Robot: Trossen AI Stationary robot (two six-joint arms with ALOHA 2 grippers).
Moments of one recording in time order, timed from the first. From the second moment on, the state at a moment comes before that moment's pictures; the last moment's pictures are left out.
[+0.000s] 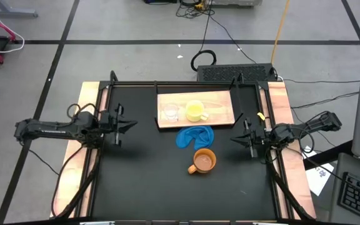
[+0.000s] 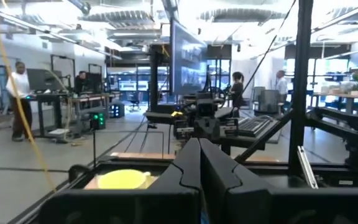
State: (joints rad) left arm 0.03 0.39 0.15 0.48 0.01 -0.01; right arm 0.29 0.14 0.01 0.17 0.23 0.07
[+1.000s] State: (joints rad) left arm -0.08 0.26 0.13 0.14 -0.04 -0.04; right arm 0.29 0.14 0.02 0.26 0.10 0.04
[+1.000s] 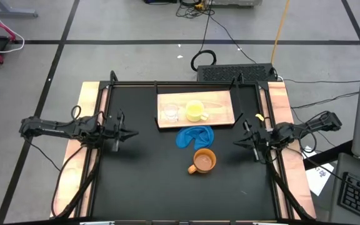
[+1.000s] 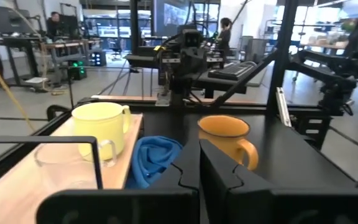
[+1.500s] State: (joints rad) left arm -0.08 0.26 0.13 0.12 0.00 -0.05; right arm 0.29 0.49 0.26 0.23 0.10 -0.03
